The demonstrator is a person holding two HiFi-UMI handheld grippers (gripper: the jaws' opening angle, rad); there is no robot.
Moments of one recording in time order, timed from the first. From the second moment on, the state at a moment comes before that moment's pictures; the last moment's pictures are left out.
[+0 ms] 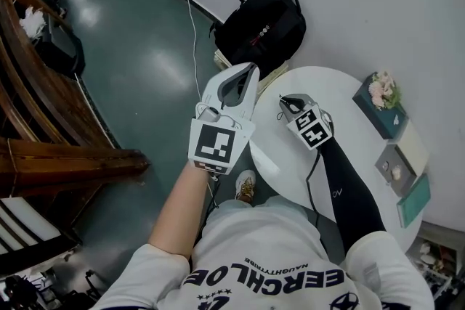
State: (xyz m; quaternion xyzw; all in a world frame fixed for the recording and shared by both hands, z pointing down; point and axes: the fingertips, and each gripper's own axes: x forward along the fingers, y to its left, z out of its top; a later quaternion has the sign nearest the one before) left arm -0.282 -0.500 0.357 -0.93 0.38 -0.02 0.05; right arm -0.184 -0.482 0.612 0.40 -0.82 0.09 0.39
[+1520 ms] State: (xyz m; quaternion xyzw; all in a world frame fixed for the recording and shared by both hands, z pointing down) left arm -0.002 -0.336 0.319 -0.99 0.15 0.00 0.07; right arm 0.080 -0.255 0.347 0.78 -0.62 -0.04 0.00
